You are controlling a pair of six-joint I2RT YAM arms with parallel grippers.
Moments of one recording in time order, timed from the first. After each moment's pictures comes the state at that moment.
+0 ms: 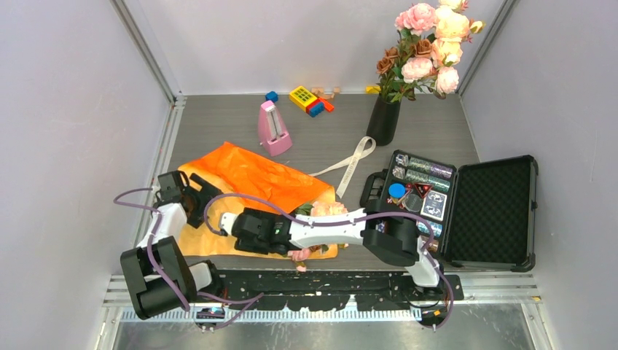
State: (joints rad) left arm 0.35 1.19 0.53 -0.33 0.18 -0.71; right arm 1.36 2.07 1.53 -0.36 0.35 -0.17
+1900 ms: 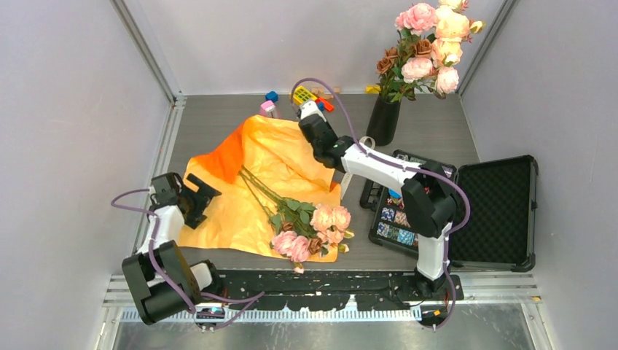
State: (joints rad) left arm 0.41 1.17 0.53 -0.33 0.25 -0.66; right arm 0.79 1.91 1.50 -0.21 0.66 -0.11
